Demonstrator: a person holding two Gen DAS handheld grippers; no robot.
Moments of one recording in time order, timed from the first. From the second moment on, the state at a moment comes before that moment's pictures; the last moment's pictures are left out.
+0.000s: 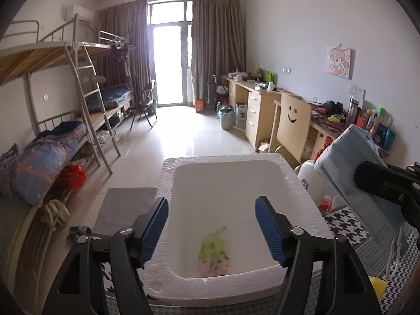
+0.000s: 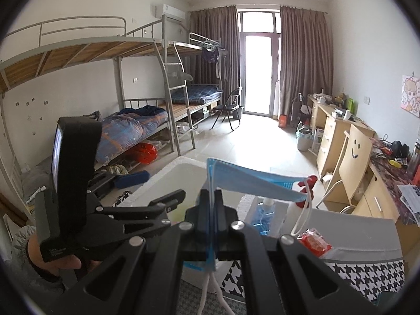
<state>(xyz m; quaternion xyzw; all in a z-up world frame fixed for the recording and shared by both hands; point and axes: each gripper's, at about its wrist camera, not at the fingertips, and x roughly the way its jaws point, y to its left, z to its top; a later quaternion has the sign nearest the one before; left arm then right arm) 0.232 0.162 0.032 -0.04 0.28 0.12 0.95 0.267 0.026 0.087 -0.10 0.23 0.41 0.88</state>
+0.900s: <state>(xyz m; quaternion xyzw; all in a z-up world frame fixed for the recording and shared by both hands) 0.169 0.200 0.042 -0.06 0.23 0.20 0.95 0.266 0.066 0.079 -0.12 0.25 0.44 0.86</state>
